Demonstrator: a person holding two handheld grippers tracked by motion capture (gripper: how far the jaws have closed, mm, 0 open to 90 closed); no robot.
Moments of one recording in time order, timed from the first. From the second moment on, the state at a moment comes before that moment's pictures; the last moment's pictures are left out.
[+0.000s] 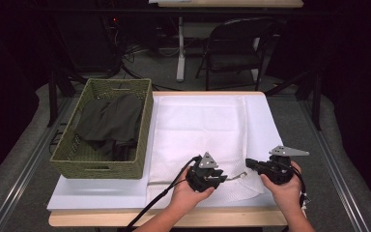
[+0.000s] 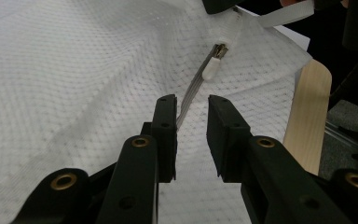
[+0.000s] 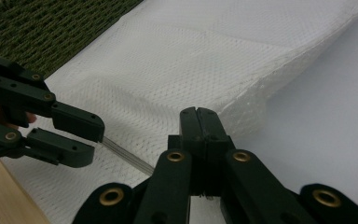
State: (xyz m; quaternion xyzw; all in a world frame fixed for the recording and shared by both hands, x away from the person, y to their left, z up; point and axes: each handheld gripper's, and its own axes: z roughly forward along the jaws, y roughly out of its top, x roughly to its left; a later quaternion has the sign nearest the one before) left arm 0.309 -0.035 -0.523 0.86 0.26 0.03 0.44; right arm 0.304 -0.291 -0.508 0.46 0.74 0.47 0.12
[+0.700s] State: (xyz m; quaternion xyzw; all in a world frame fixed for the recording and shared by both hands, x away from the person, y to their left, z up) left arm 0.323 -0.076 -0.543 0.87 0.24 0.00 0.44; right arm 0.304 -0.287 -0.504 0.45 0.74 0.49 0.12
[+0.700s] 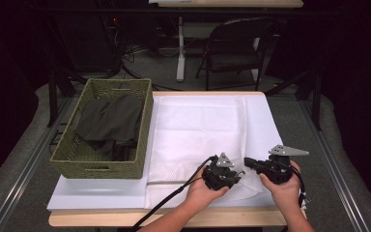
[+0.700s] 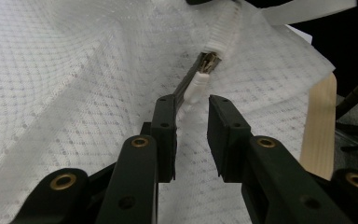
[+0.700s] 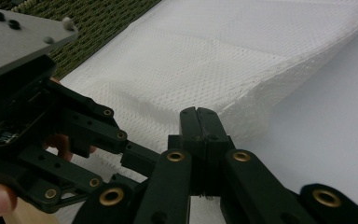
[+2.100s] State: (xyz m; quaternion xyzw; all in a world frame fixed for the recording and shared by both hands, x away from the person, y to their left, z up) left arm 0.323 -0.080 -0.546 0.87 0.23 0.00 0.43; right arm 0.302 -0.295 -0.507 0.47 0.73 0.49 0.11
